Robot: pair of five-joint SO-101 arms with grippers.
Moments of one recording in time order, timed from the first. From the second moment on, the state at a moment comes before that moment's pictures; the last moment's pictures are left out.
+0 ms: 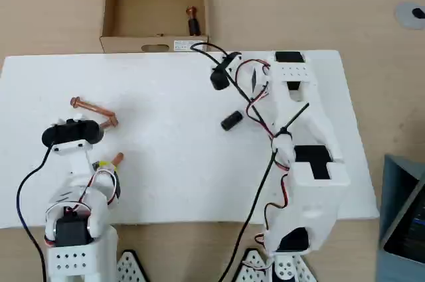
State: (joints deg) left arm -8.6 -104.1 92.6 67.9 -4.4; right arm -4.5 22.7 2.2 75.3 45.2
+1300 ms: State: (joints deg) left arm -8.6 -104.1 92.6 67.9 -4.4; right arm -7.2 -29.3 7.0 101.1 17.8
